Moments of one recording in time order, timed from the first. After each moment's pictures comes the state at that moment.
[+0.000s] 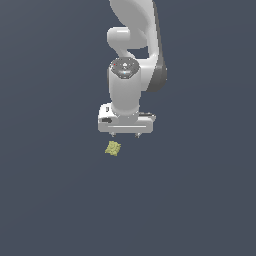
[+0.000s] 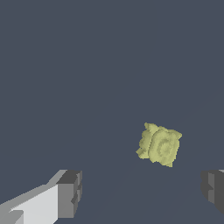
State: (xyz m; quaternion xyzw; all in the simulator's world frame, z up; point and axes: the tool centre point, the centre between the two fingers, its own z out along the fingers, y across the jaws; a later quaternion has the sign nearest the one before) arm -0.006 -0.009 0.172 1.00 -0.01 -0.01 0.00
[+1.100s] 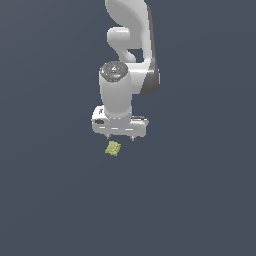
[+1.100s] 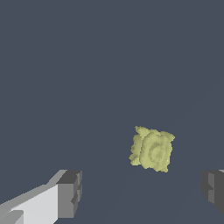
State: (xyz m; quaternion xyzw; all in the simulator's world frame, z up) arm -0.001 -0.031 0.162 1.00 -0.05 0.00 -0.01
